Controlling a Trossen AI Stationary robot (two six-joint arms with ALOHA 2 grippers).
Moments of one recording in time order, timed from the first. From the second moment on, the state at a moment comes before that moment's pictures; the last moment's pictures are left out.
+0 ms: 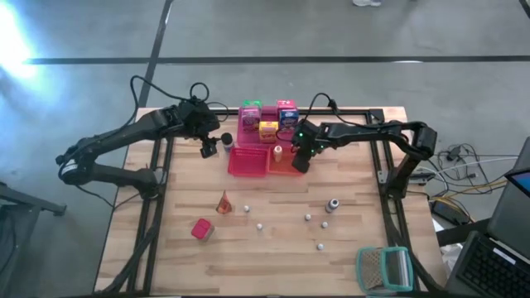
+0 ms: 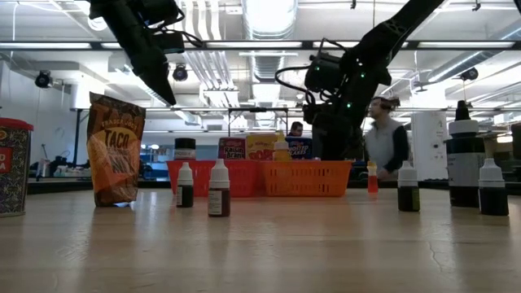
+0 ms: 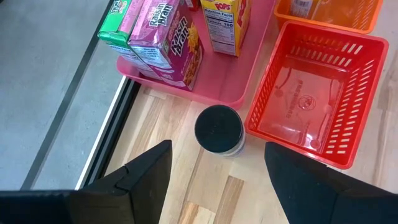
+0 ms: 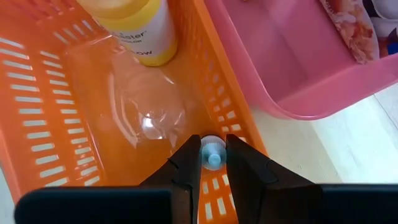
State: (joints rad) left arm 0.53 1.11 1.01 -0.75 -0.09 0.28; right arm -0.40 1.72 1.00 -0.40 -0.03 0.09
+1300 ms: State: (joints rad) left arm 0.53 1.11 1.01 -0.75 -0.09 0.28; right arm -0.41 1.64 1.22 -0.78 -0.05 0.05
